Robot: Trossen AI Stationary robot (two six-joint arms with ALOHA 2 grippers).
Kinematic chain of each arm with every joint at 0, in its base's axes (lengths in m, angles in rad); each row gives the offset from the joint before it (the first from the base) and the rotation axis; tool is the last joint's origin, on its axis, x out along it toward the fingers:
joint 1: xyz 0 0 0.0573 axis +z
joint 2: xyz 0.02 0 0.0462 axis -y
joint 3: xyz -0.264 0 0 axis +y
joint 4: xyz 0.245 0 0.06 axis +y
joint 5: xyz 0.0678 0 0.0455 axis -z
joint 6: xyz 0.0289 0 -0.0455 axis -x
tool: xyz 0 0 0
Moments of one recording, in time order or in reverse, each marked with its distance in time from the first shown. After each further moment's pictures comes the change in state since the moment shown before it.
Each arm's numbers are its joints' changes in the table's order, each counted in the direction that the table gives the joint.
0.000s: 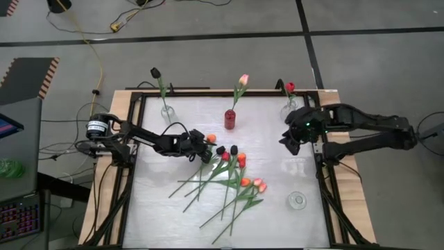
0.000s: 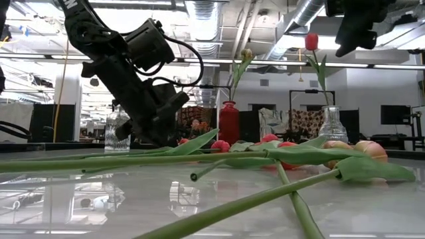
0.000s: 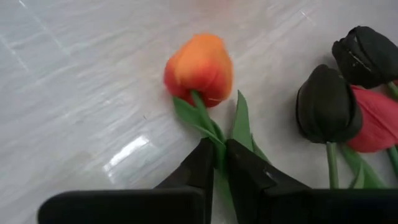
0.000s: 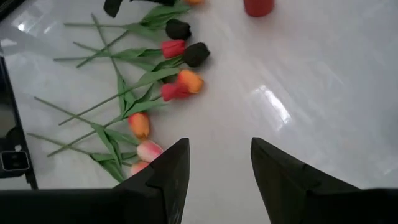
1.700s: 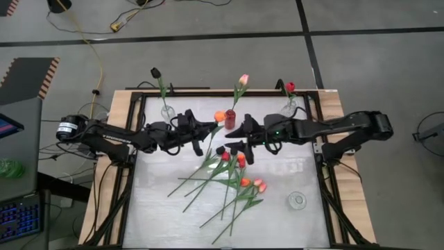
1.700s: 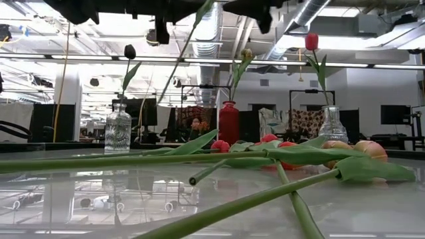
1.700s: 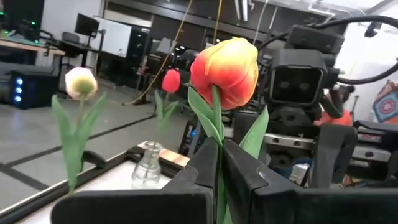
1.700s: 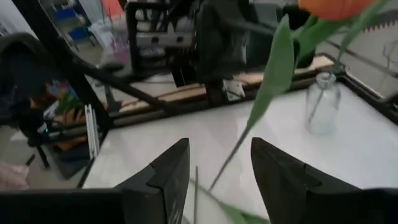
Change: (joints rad) left arm -0.060 0.364 0.000 -0.712 0.024 -0.533; right arm 0.123 -0.439 0.000 -1.139 -0.001 0.282
